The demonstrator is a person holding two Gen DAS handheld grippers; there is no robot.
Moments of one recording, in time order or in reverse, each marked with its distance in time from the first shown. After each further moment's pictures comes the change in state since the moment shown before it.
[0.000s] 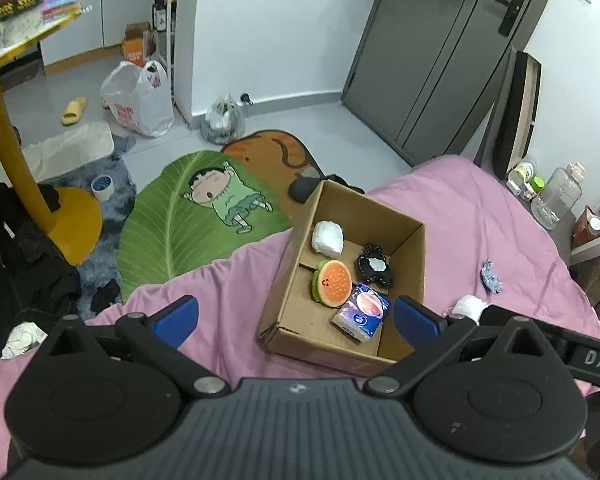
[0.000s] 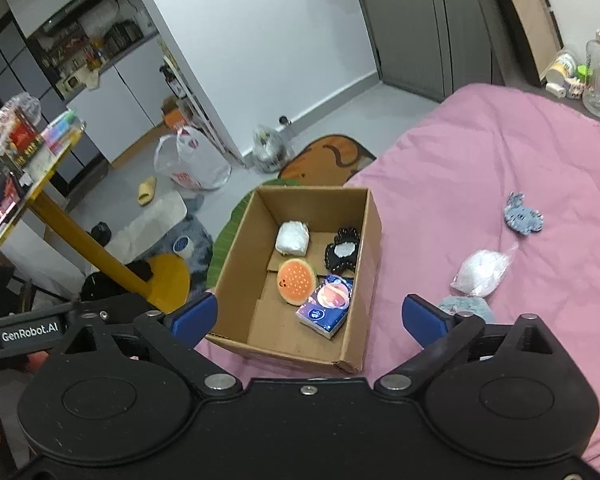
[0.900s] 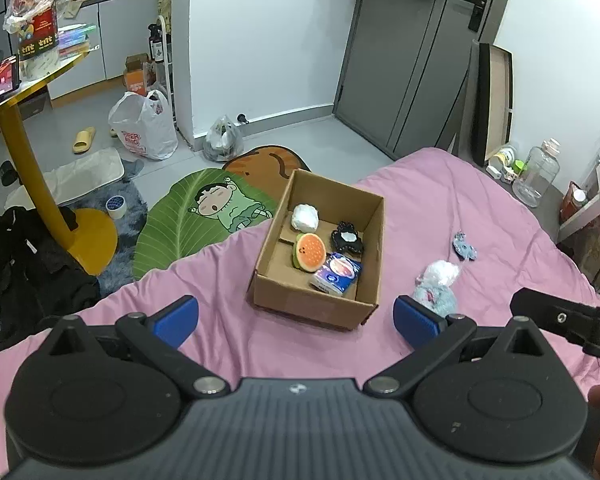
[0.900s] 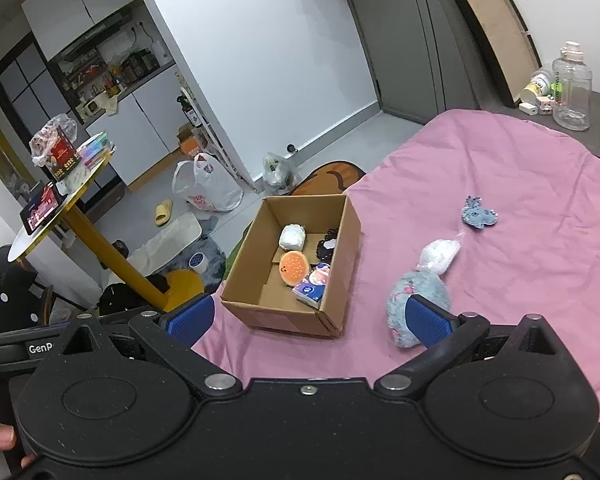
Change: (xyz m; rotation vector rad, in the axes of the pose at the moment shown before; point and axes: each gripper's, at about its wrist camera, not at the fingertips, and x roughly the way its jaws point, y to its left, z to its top) left arm -0.078 -0.047 -0.059 0.080 -0.056 0.035; right arm -0.098 -0.029 -0.042 0.011 -0.083 0.028
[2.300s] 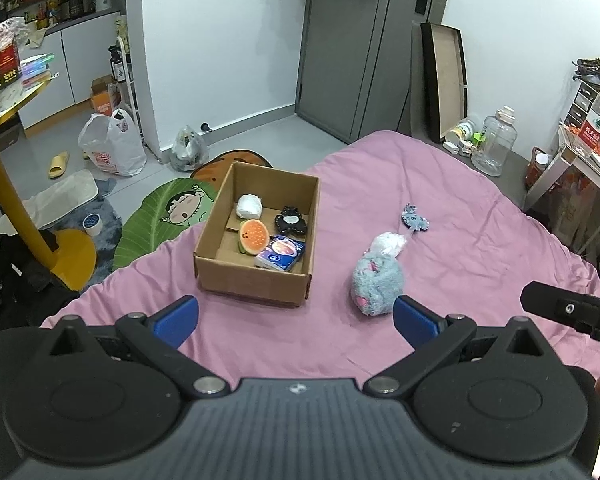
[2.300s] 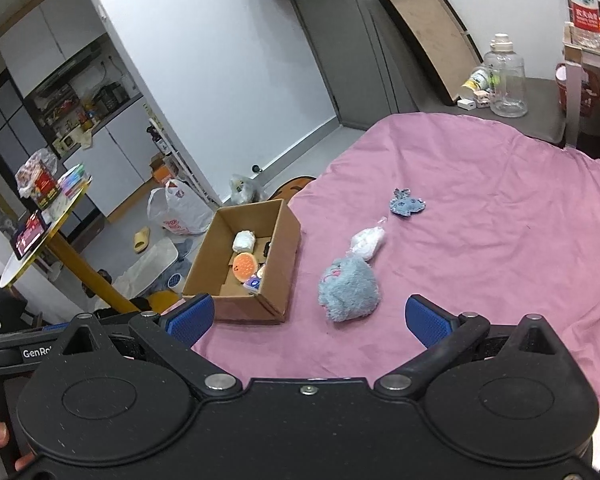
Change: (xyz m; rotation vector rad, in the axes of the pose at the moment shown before) left arm -0.028 -0.067 -0.034 0.108 -0.015 -0.047; right arm -0.060 -0.065 -0.034 0.107 -0.065 -0.061
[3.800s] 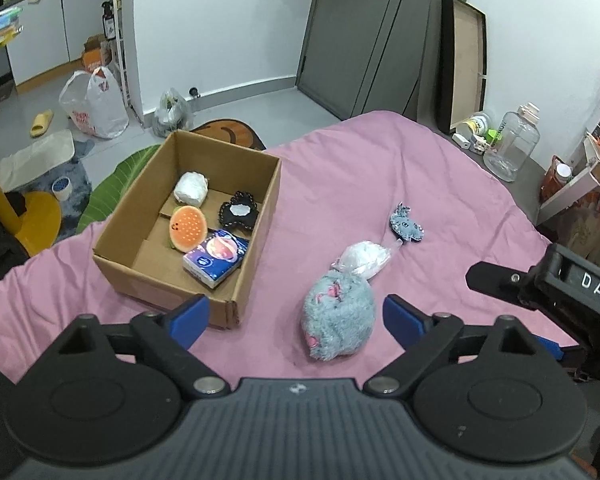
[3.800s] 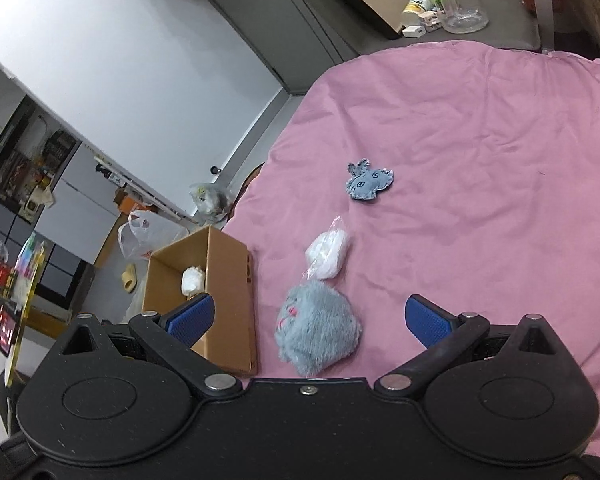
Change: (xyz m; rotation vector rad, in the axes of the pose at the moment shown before) left arm 0.123 -0.060 0.029 -0.116 0.080 -0.006; right arm 0.128 -0.078 0.038 0.303 0.091 -0.008
